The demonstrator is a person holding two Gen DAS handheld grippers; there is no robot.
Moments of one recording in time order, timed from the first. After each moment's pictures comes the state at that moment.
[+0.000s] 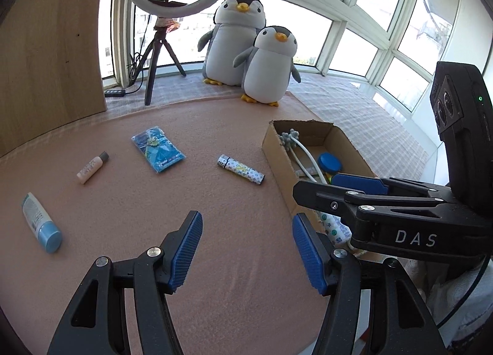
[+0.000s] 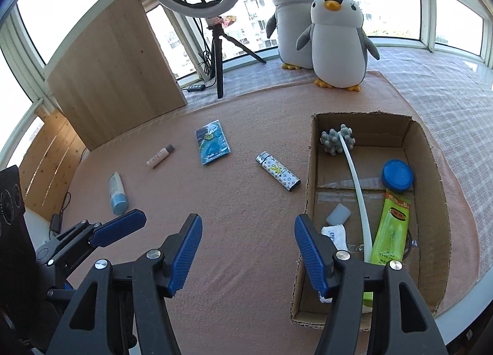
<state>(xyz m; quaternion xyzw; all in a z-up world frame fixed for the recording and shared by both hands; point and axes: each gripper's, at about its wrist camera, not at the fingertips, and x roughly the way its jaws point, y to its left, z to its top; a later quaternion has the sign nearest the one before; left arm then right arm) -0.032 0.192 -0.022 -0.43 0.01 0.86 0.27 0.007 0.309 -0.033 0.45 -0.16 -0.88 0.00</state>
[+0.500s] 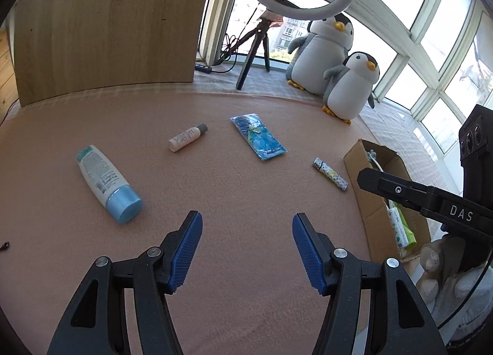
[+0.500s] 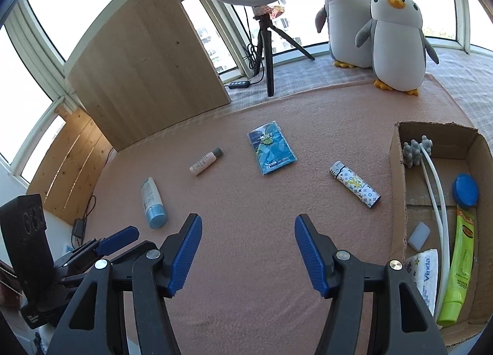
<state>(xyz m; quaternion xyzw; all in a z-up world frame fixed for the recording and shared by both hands) -0.066 0.047 -0.042 -0.45 -0.07 0.87 0.16 -0.044 0.249 -0.039 0.44 -0.19 -0.88 0.07</state>
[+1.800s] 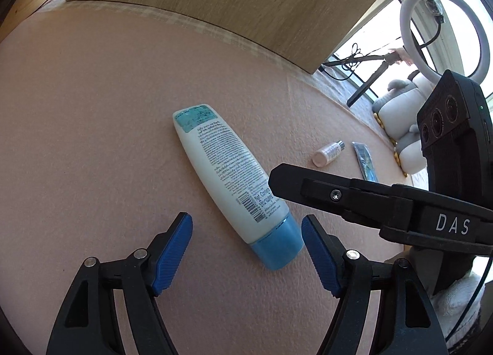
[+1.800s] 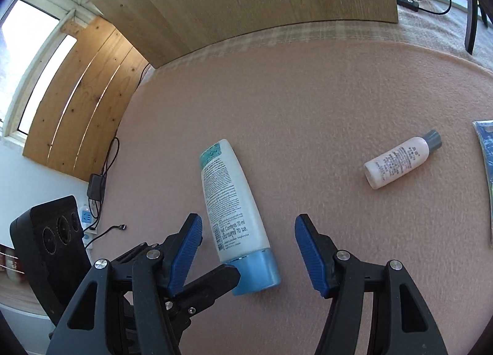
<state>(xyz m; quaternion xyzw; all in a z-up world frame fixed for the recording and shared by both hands) -0.158 -0.123 -0.151 -0.51 -0.23 0.82 0.10 -0.226 0.040 -0.134 0.59 -0.14 -0.76 0.24</state>
